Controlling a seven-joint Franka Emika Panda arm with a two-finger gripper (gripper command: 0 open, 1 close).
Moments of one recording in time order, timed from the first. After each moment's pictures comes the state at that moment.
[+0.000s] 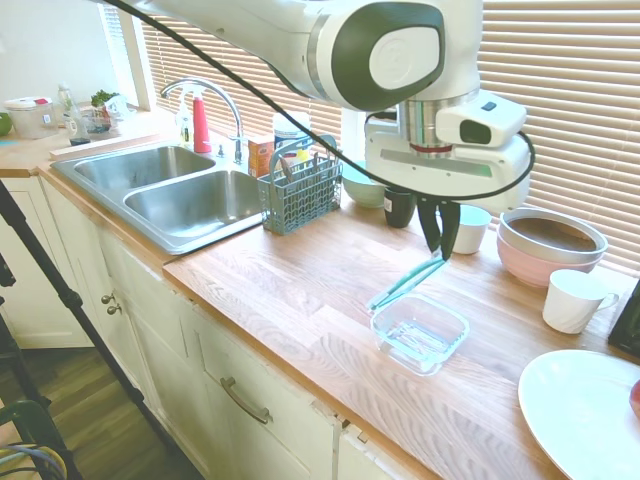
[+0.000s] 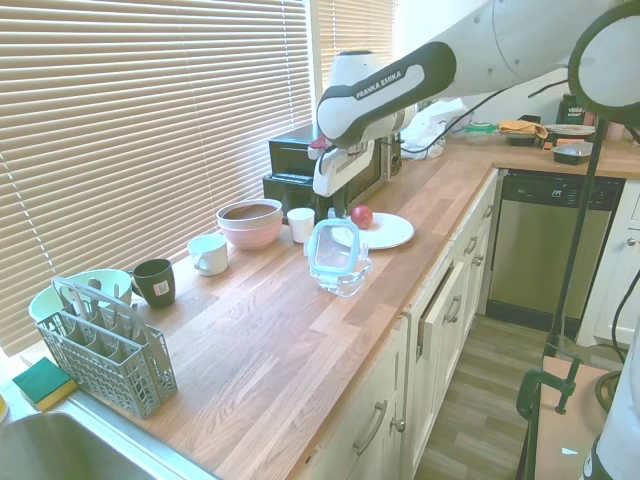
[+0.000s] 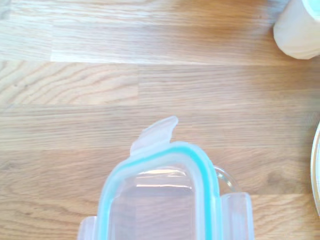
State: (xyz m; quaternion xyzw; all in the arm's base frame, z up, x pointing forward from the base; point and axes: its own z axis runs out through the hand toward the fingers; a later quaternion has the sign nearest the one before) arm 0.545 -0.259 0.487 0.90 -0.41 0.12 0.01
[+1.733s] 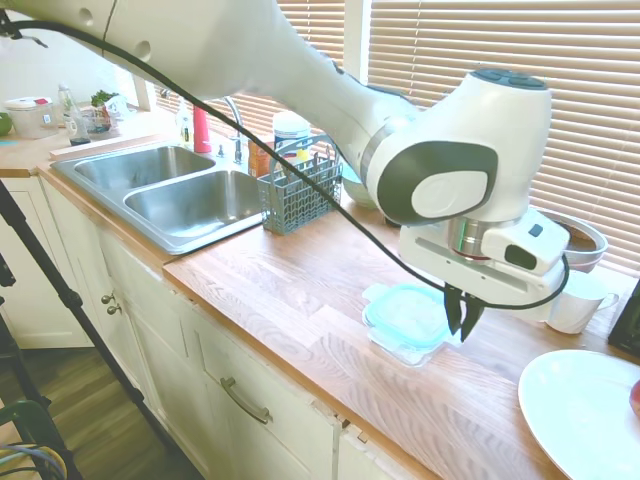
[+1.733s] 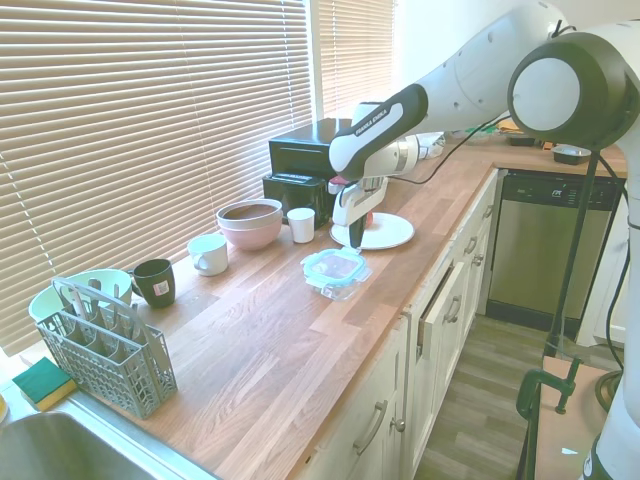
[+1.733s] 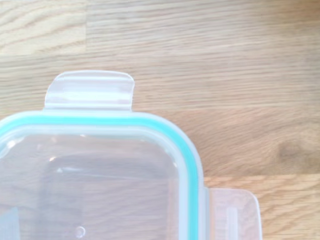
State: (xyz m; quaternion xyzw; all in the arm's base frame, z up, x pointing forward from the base) arm 0.538 -0.321 0.384 0.90 -0.42 0.08 -0.03
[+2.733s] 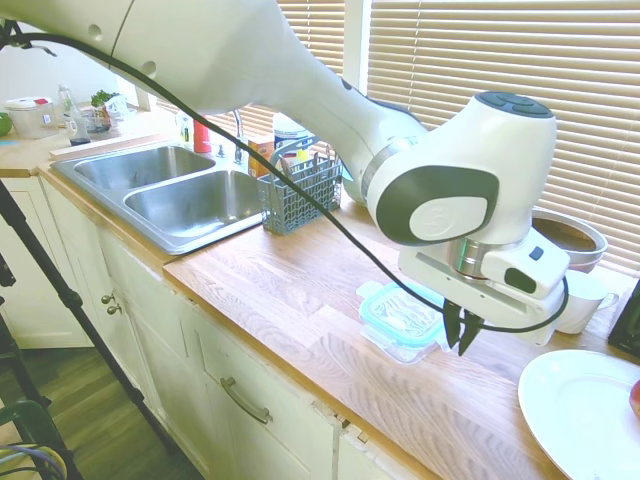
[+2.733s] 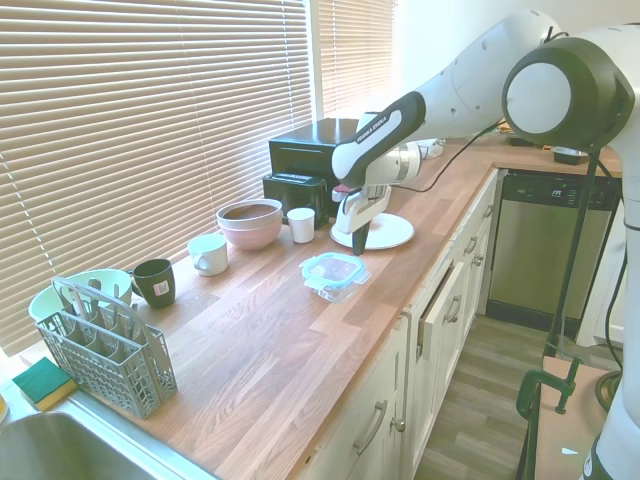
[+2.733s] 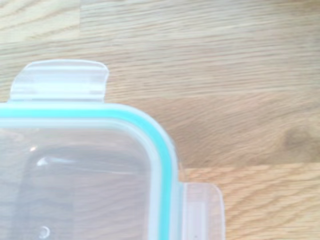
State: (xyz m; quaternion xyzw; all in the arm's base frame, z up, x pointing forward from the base) arm 0.527 -0.332 0.373 0.90 -0.44 0.08 -0.04
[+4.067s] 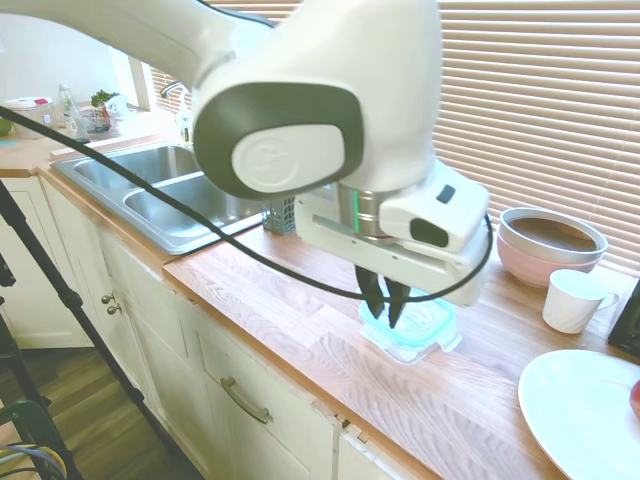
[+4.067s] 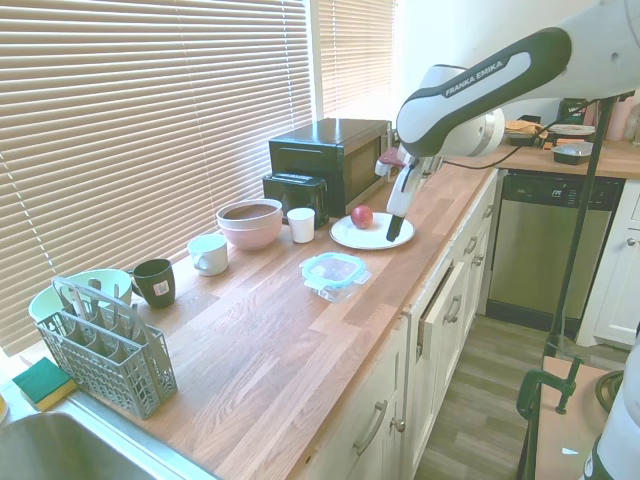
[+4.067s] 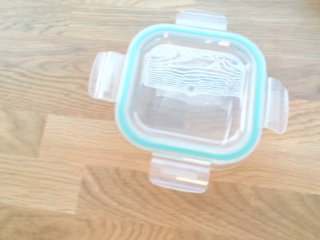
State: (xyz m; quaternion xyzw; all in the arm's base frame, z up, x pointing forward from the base) arm 0.393 -0.247 0.461 0.93 -0.34 0.13 -0.06
